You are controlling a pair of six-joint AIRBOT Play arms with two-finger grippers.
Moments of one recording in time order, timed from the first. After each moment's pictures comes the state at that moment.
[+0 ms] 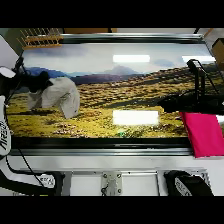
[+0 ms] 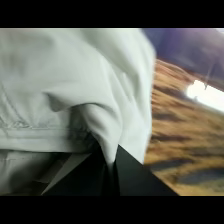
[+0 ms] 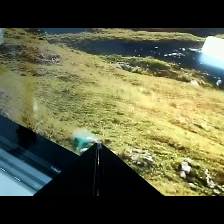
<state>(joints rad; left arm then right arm) 0.24 -1.60 1.52 1.03 -1.07 -1.54 0.00 -0.86 1.06 -0.99 1.24 1.26</state>
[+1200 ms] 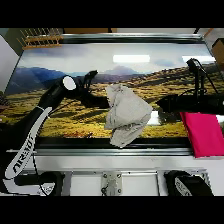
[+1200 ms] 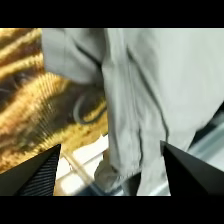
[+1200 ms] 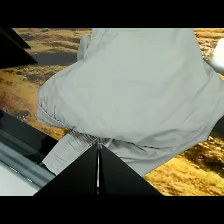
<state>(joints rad) -0.35 -1.53 1.28 0.96 -1.16 -1.35 0.00 -0.86 1.06 -0.94 1.24 1.26</state>
